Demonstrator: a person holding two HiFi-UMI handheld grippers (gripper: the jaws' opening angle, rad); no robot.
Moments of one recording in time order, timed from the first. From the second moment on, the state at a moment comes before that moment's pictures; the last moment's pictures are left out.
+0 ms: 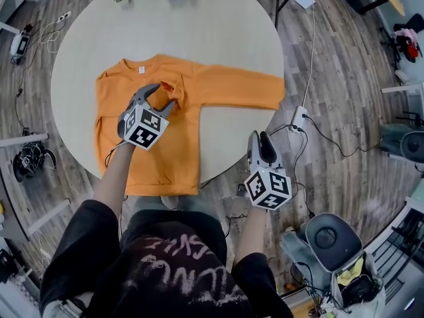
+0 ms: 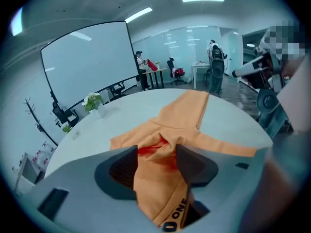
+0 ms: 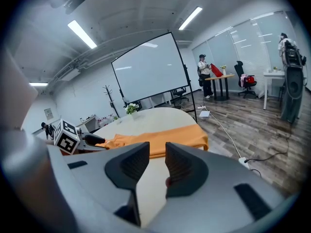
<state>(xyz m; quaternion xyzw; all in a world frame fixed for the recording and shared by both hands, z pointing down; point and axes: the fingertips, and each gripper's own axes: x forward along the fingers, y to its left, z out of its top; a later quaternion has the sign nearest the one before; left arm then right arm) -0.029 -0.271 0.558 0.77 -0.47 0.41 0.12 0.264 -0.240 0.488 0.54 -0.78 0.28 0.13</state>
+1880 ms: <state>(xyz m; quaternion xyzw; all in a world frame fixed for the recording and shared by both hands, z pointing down) 0.047 -0.288 0.527 0.80 -0.42 0.43 0.01 0.394 -0.288 0.600 0.59 -0.75 0.21 0.22</state>
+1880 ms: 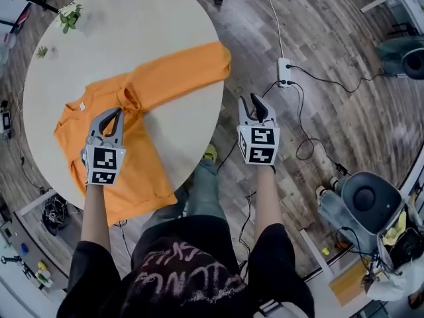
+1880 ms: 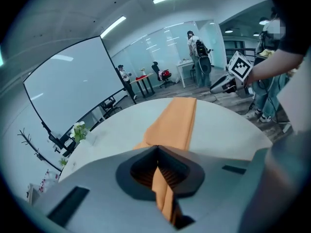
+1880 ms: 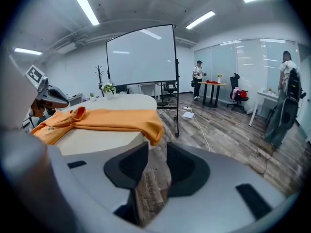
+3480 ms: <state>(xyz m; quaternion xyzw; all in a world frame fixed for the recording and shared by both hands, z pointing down) 0.012 -0.300 0.527 0.76 -0.51 0.41 0.04 0.398 -0.379 0.595 0.59 -0.77 0.10 0.22</state>
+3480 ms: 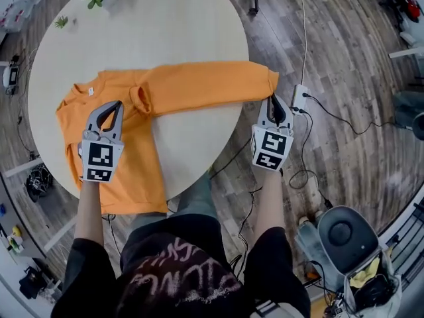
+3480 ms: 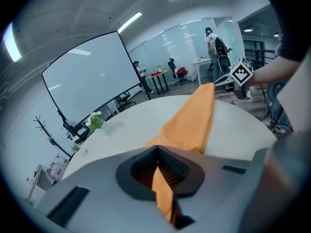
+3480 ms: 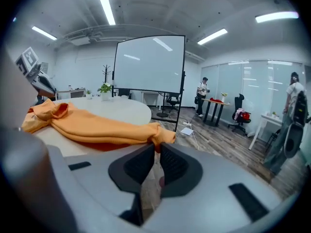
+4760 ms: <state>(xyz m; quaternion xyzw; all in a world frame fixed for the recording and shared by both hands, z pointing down) -0.273 -0.079 0.457 0.70 -0.65 0.28 0.08 0.013 -0.261 0.396 0.47 -0.85 -0.07 0.21</state>
